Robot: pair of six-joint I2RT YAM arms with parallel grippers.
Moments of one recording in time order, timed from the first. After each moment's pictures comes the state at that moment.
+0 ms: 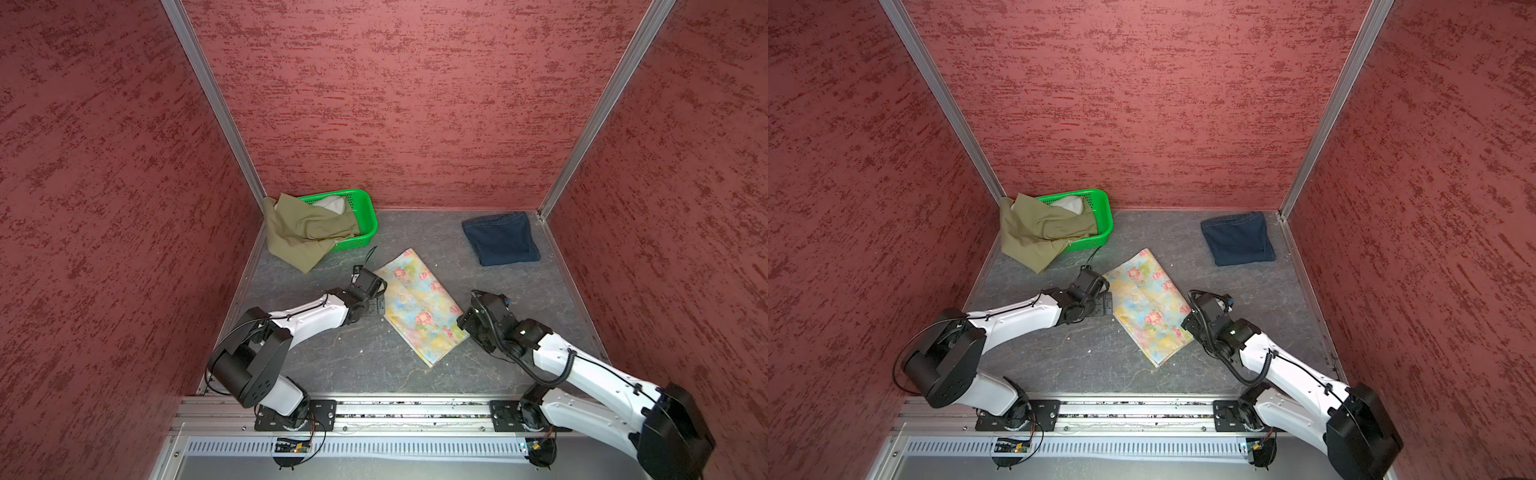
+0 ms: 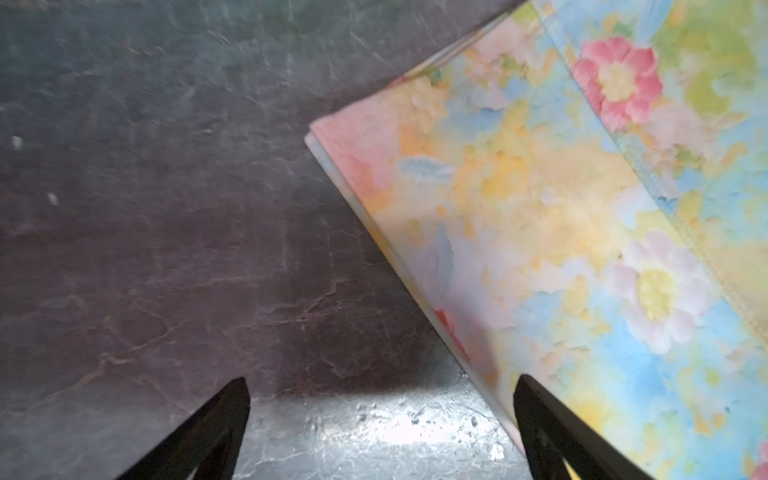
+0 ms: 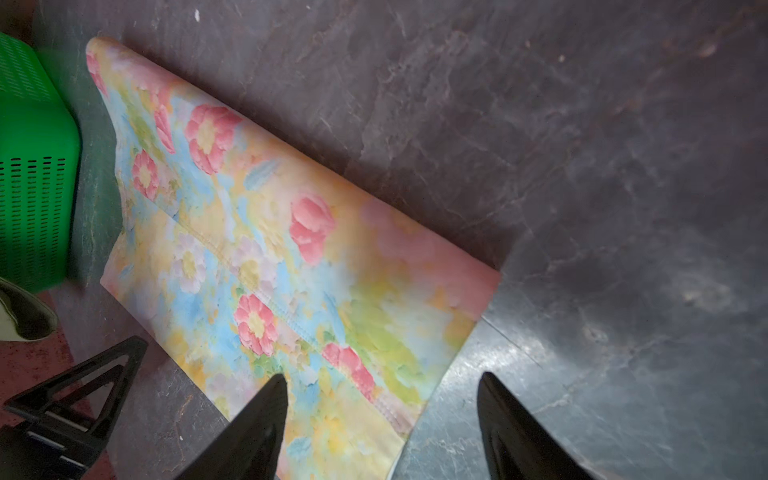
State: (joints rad) left arm -0.61 1.49 0.80 -0.38 -0.28 -0.61; right arm 0.64 1.00 0.52 -0.51 0.06 1.32
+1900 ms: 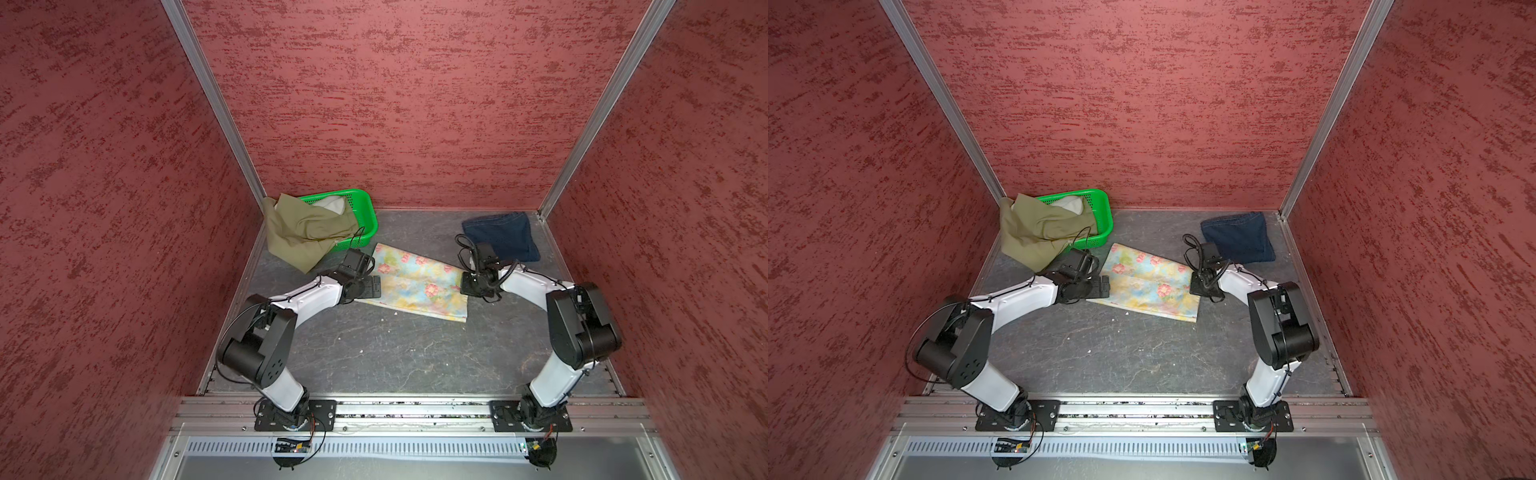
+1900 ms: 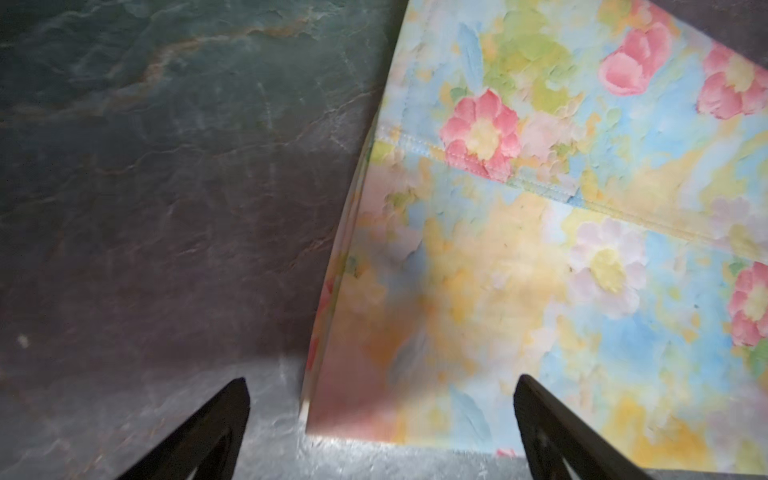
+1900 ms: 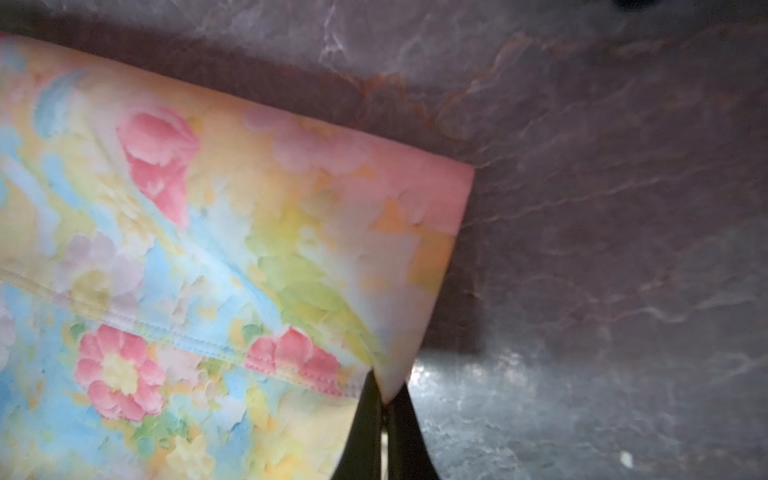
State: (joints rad) left arm -0.43 1.66 0.97 -0.35 -0.06 -0.43; right arm 0.25 1.74 1.06 -0.49 -0.05 0.40
